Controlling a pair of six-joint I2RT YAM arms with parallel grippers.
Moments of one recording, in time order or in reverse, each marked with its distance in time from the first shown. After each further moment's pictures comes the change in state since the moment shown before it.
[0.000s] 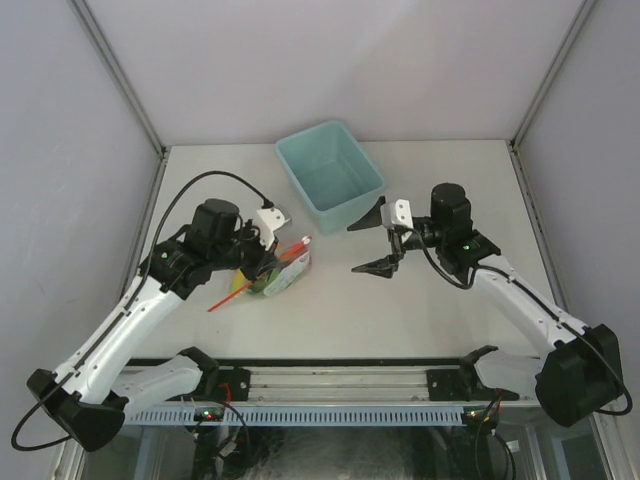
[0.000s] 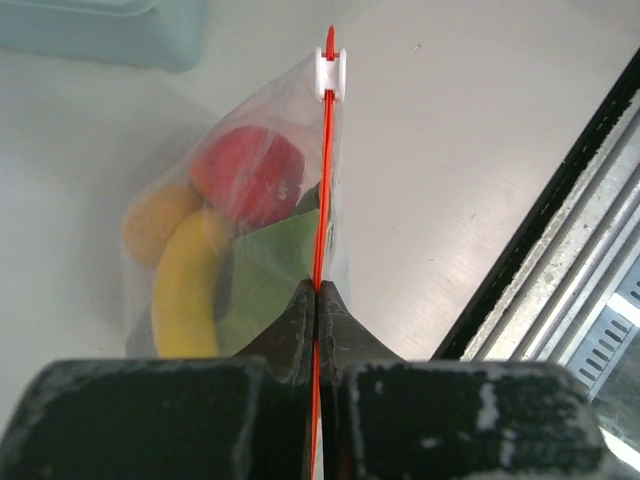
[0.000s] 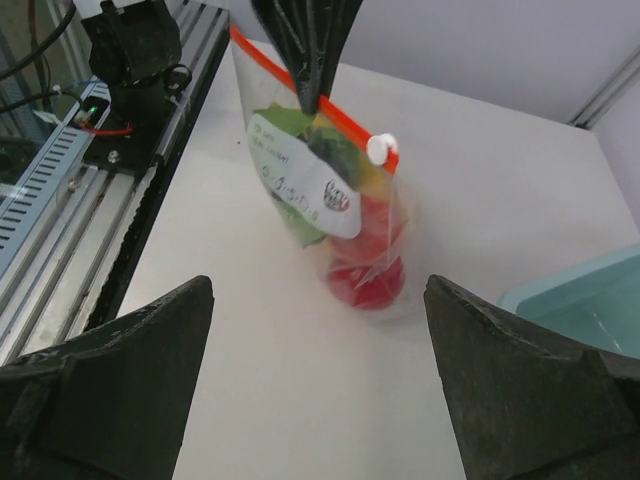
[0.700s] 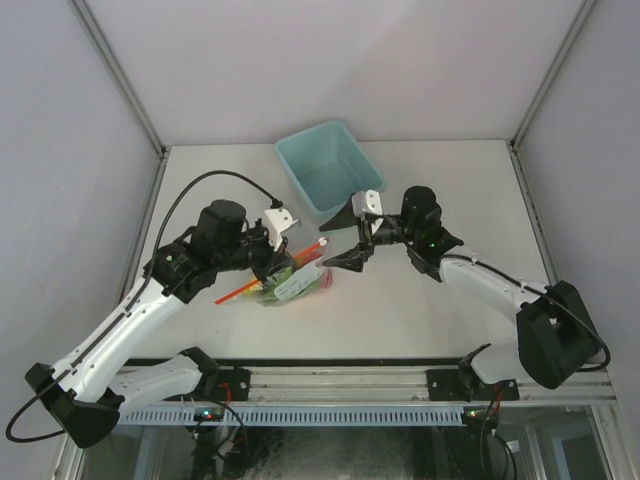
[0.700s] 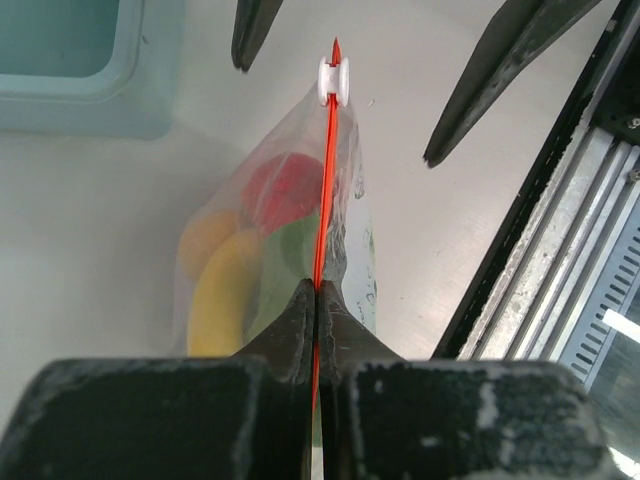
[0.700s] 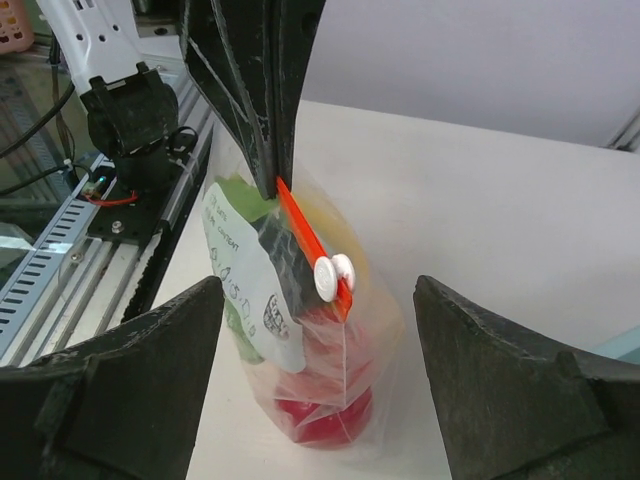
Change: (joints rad) left arm -0.097 0.000 0.006 0.092 0.017 -0.047; right arm 0.146 0.215 0.000 0.492 0.106 0.372
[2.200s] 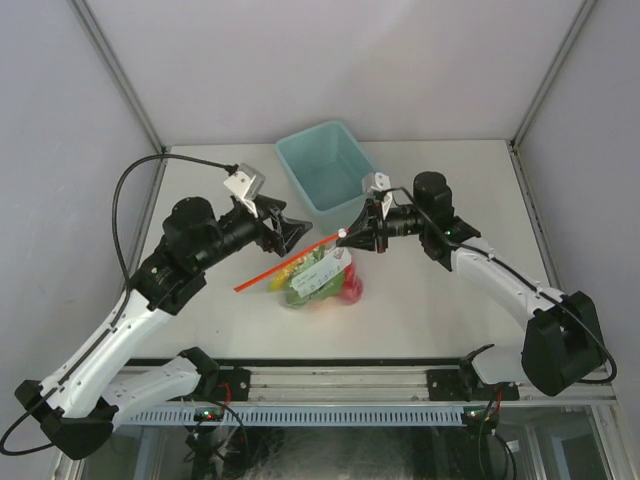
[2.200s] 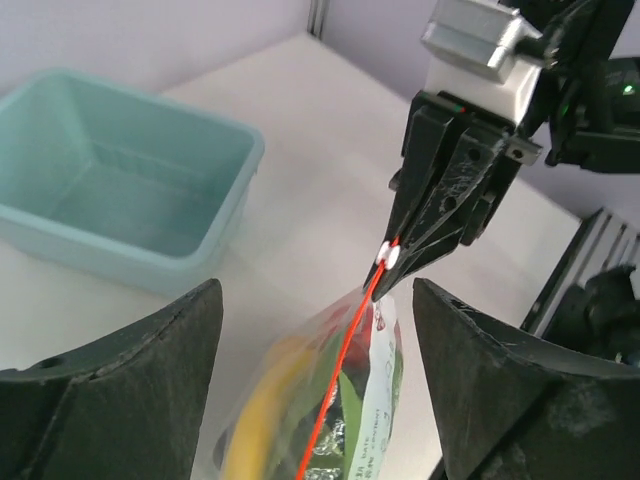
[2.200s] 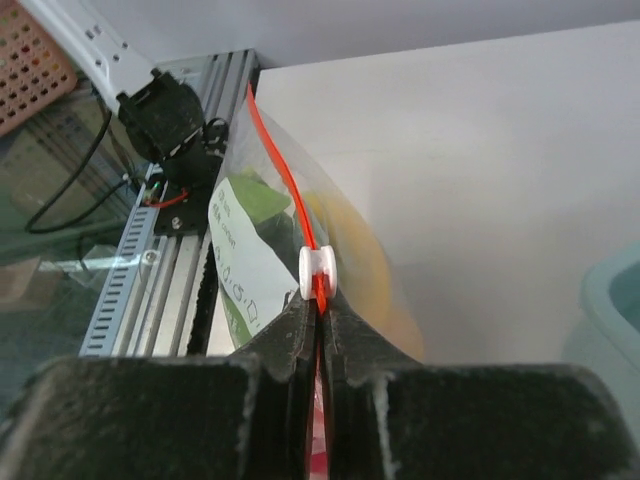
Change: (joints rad) left arm -0.008 -0.084 -0.013 0.408 -0.130 -0.335; right arm -0.089 -0.029 0.060 -0.284 -0.036 0.090
